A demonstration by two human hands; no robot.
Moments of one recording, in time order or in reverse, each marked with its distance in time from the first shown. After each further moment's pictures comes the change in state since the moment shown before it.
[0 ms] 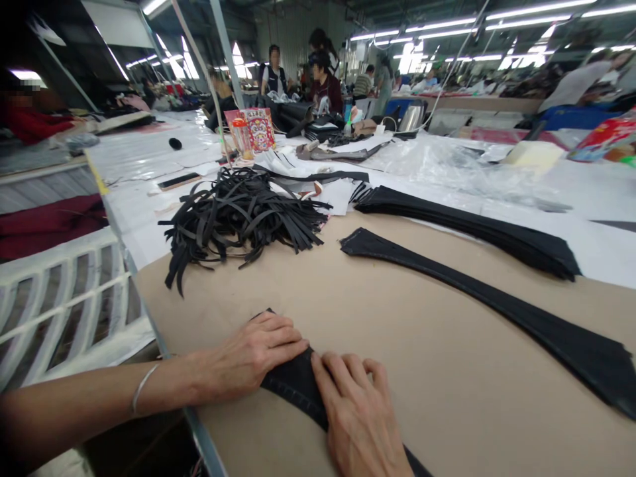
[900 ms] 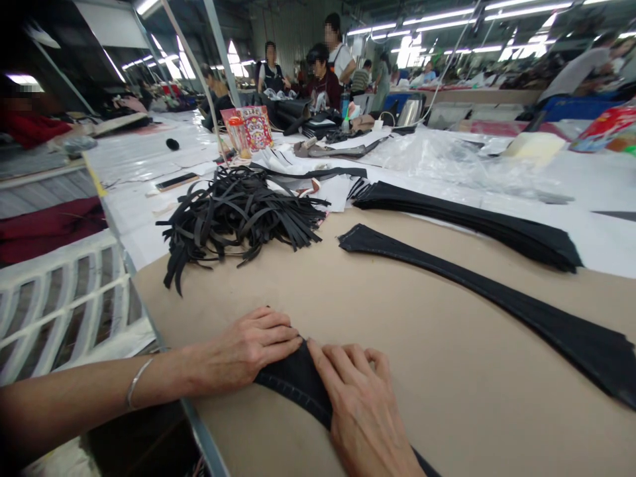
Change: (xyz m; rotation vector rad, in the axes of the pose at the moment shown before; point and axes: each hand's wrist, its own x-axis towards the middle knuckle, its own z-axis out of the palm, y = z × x) left_hand 0.000 -0.007 -0.007 0.094 -0.002 0.091; right_hand 0.004 0.005 -0.005 0.097 -0.065 0.058
